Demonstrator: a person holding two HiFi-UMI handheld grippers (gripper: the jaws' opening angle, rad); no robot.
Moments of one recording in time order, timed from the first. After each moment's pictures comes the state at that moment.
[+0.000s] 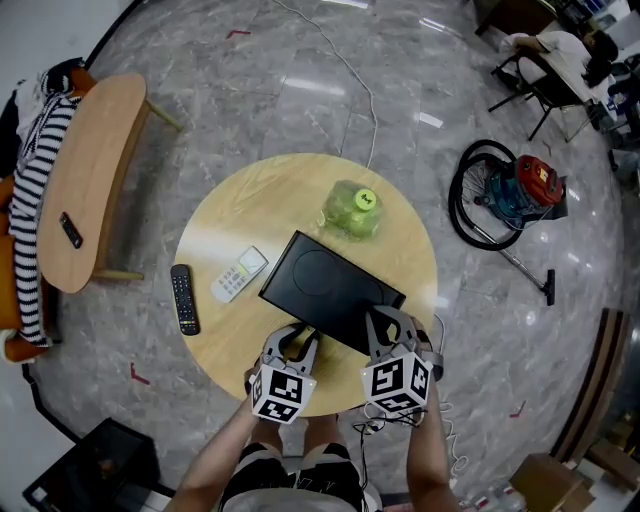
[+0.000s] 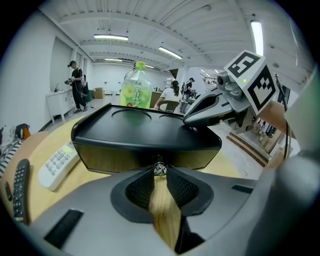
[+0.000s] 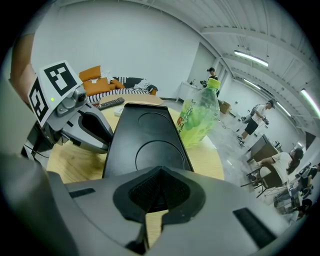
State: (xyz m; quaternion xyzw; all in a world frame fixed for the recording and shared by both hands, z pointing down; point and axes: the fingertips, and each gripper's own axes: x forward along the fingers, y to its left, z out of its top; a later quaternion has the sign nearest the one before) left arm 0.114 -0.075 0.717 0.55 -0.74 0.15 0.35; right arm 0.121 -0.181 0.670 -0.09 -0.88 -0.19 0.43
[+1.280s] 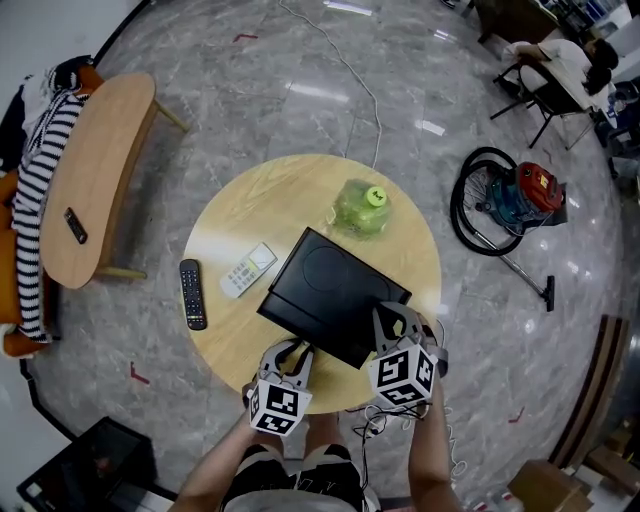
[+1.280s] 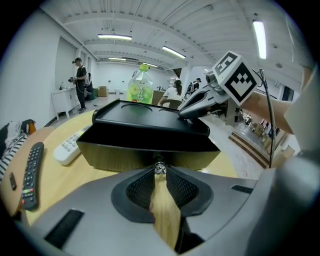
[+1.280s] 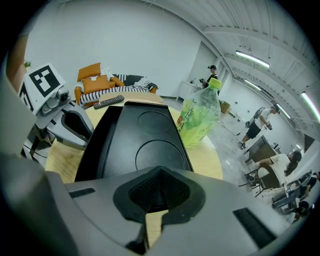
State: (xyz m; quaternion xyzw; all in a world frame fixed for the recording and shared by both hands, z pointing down) left arm 0.138 -0.032 0.718 0.54 -0.74 0.14 0.37; right arm 0.121 -0.180 0.671 -0.08 -0.87 -0.20 0.44
